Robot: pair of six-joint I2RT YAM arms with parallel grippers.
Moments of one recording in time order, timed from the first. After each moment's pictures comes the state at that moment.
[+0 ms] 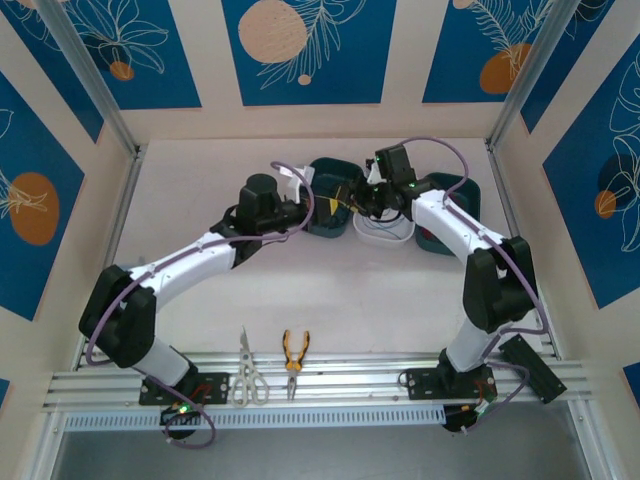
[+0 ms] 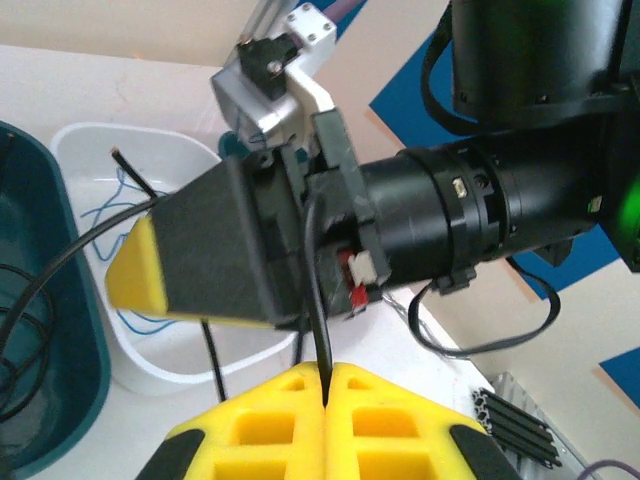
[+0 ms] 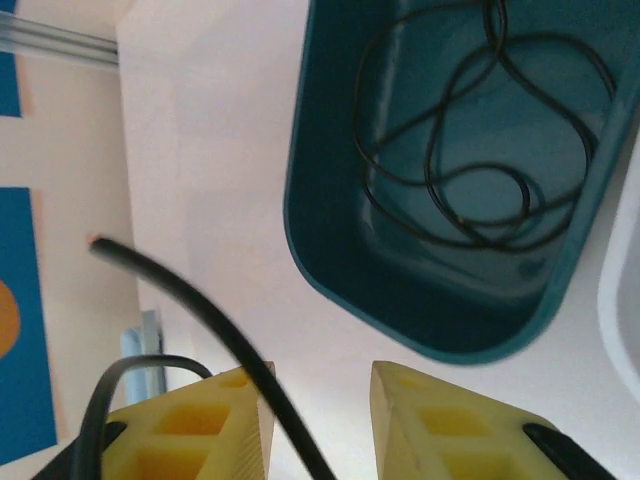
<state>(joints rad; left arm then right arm) -0.62 1.53 1.06 0.23 0.47 -0.55 0.35 1.70 1.34 -0.43 -0.47 0.80</state>
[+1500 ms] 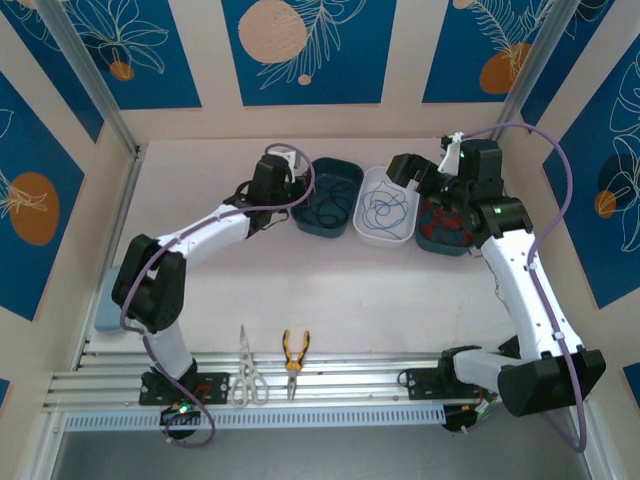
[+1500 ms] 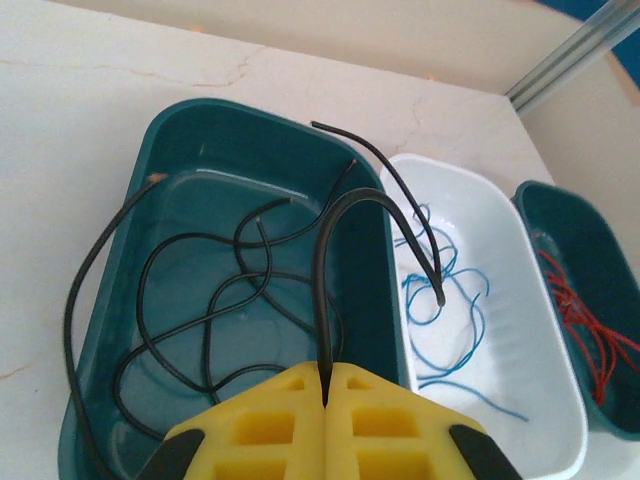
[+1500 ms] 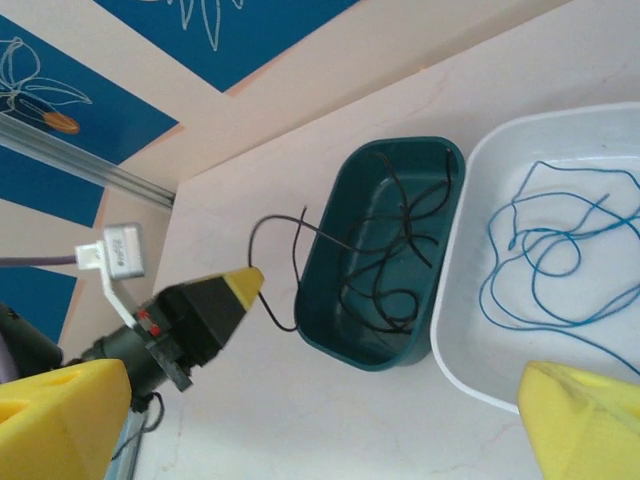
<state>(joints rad) -0.54 1.78 1.31 -0.02 0.10 -0.53 0.15 1.18 1.29 -0.65 -0.34 0.60</state>
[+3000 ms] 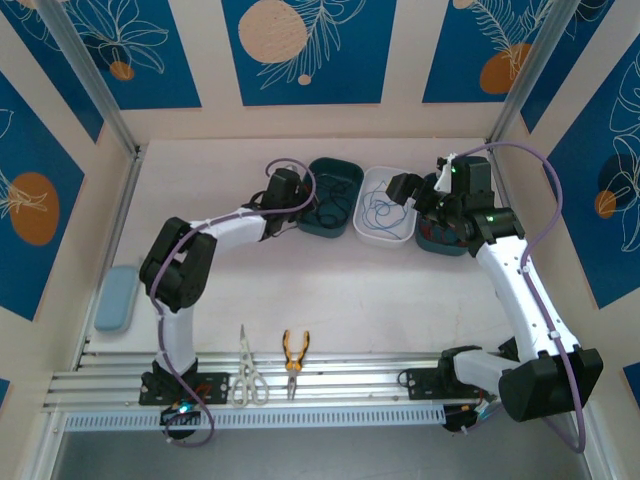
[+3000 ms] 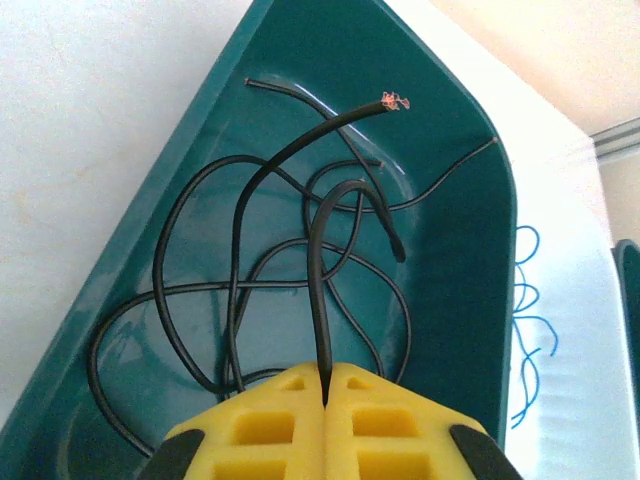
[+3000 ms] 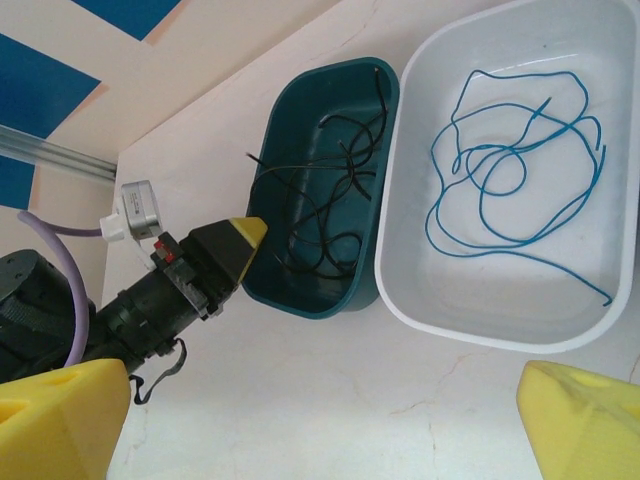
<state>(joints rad) -0.54 1.99 1.31 0.07 0.05 -0.84 0.15 1.16 1.17 -0.68 -0.31 0.63</state>
